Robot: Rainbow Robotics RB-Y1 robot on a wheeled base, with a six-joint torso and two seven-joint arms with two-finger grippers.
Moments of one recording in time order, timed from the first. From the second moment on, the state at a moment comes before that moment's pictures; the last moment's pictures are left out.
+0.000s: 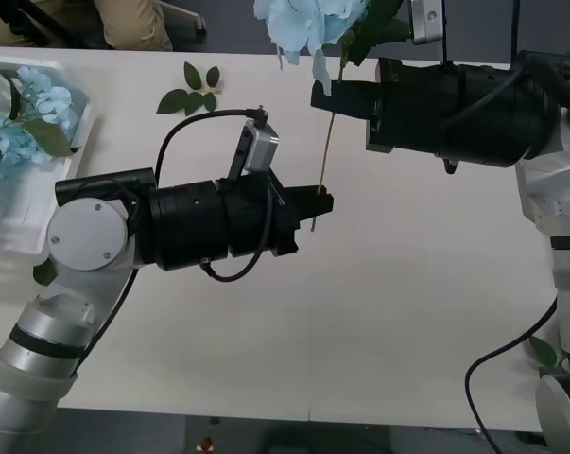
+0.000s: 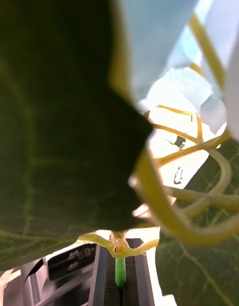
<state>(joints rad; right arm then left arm) -0.52 -0.30 -0.11 -1.69 -1.73 1.29 2.28 -0.25 0.29 -0.25 -1.84 1.50 0.93 -2.36</state>
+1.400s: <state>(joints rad) -0.52 -0.30 -0.15 -1.69 -1.73 1.28 2.29 -0.25 0.51 -0.26 -1.84 1.61 0.93 -2.36</state>
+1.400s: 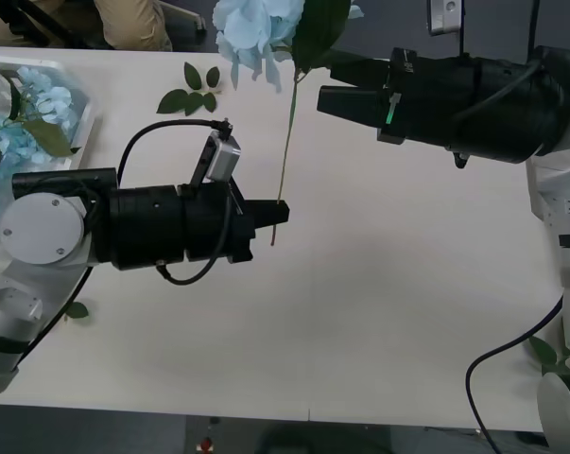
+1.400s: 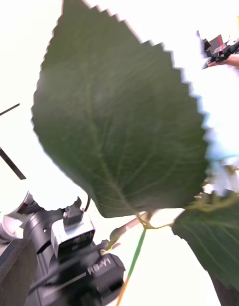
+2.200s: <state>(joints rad) -0.44 -0.58 -0.33 -1.69 -1.67 1.58 2.29 -0.38 0.61 0.33 -1.84 1.38 1.70 -2.36</state>
